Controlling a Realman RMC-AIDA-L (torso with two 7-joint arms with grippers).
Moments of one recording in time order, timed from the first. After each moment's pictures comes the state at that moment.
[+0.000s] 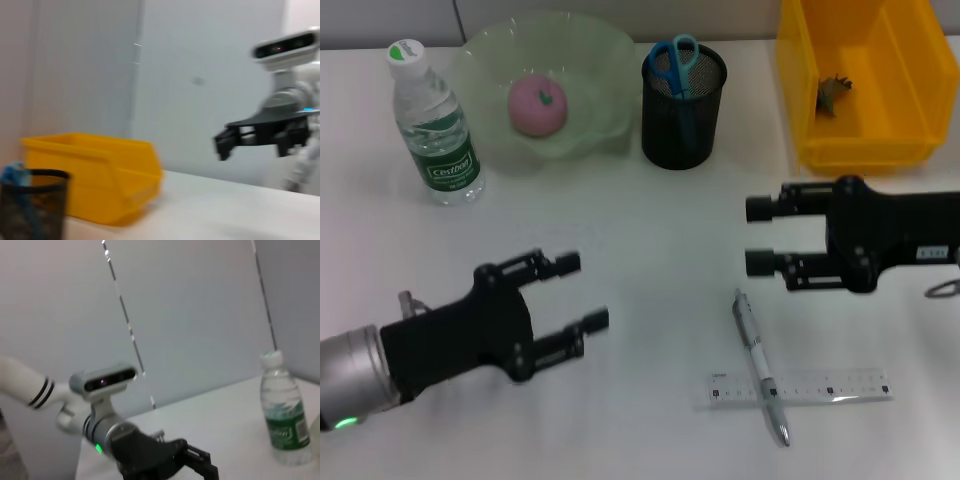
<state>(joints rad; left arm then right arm) -0.35 -2.06 0.94 0.26 1.57 1.59 -0.71 0.54 2.00 -0.84 -0.60 -1.84 -1.77 1.33</state>
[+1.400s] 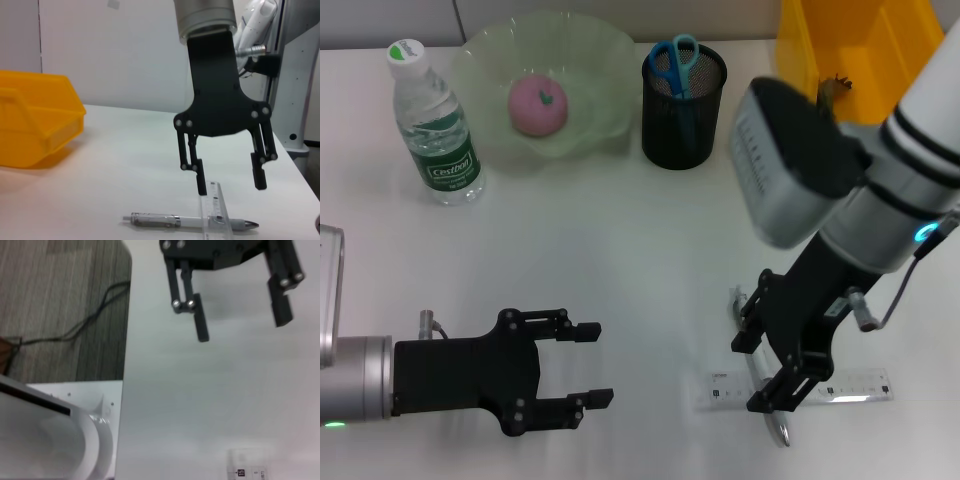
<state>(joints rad) -0.38 -2.06 0.93 0.48 1.92 1.65 -0.88 0.79 2.08 -1.53 -1.18 -2.35 -1.81 2.04</state>
